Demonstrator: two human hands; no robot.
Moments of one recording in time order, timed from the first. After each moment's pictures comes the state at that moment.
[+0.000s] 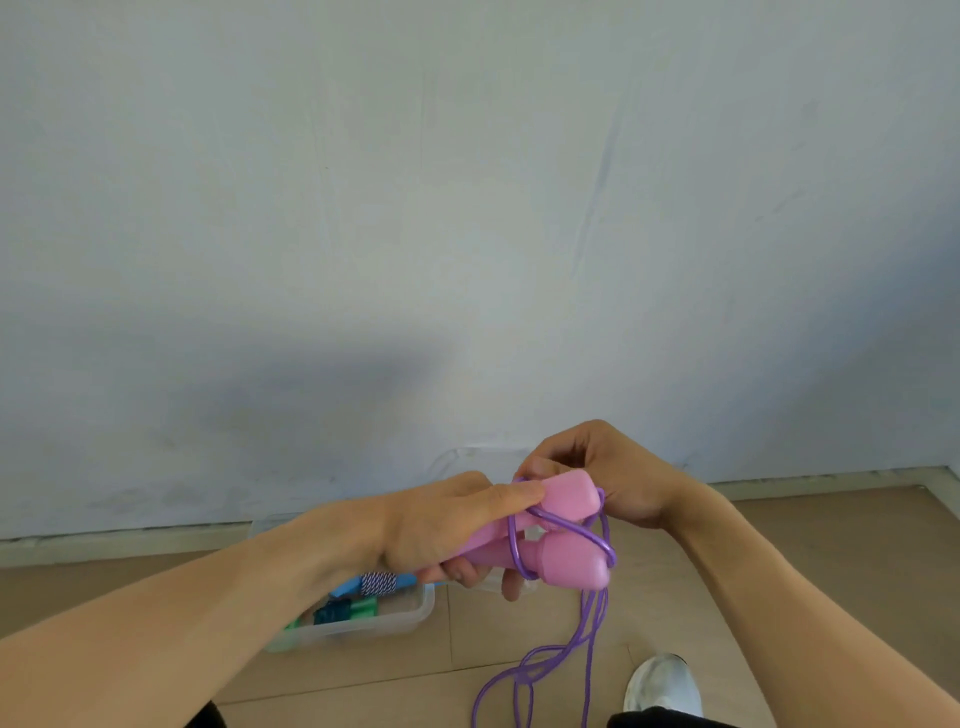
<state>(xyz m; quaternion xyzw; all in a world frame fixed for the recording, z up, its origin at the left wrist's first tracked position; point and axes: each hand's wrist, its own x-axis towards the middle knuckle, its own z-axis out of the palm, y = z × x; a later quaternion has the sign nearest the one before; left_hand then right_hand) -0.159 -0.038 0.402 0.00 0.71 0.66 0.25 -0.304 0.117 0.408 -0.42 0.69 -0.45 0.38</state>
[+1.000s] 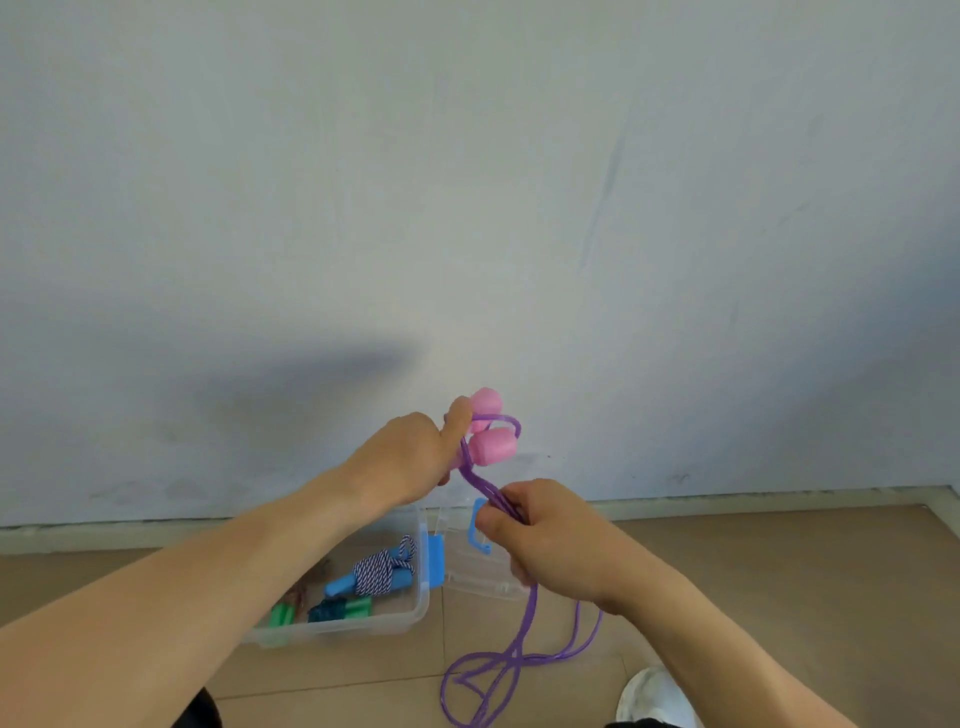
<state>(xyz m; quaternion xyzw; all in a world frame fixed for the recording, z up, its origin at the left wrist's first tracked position) -0.187 -0.065 0.393 -0.26 0.89 0.39 0.02 -0.231 0.105 0.412 -0.33 0.83 -0.29 0.34</state>
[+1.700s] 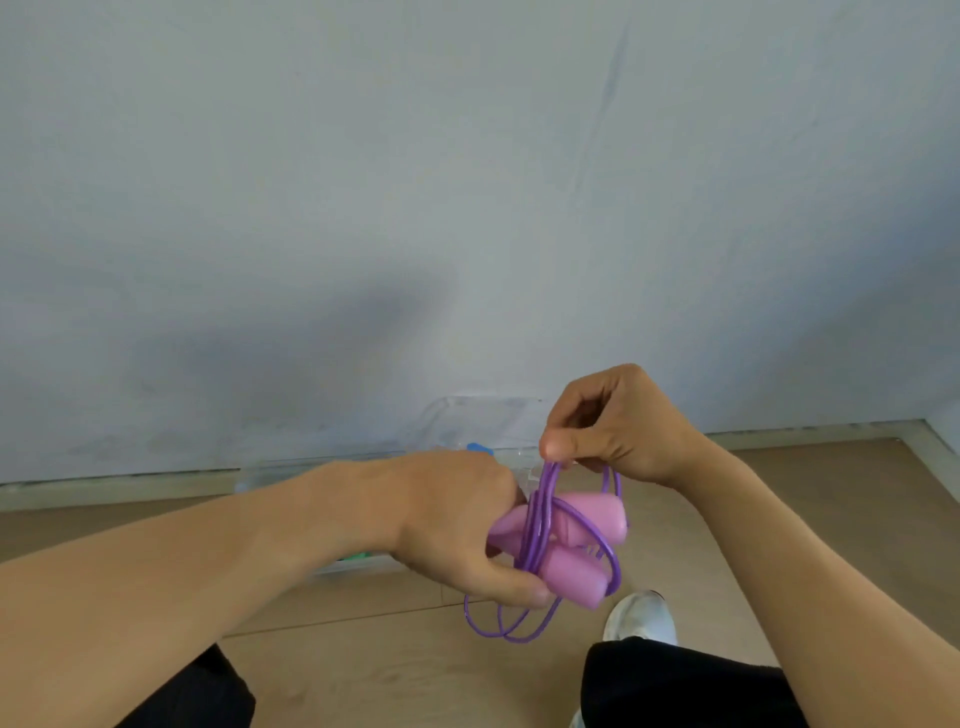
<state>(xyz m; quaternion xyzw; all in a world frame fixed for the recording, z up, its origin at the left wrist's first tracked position) -0.156 -0.017 0.396 0.16 0.94 0.25 0.16 -0.289 0.134 0.418 -0.38 0.74 -0.47 0.30</state>
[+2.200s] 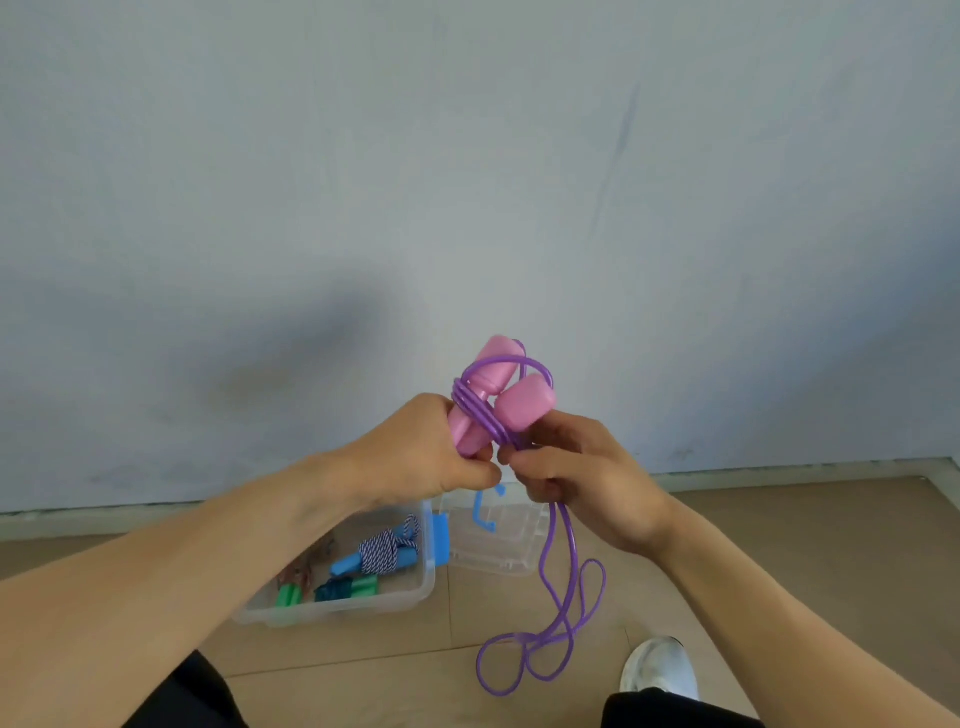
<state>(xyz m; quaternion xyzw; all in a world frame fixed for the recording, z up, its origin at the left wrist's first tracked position) -0.172 -0.066 0.401 -0.11 0.84 0.53 0.01 -0.266 0.104 0.401 -0.33 0.63 -0.58 0.39</state>
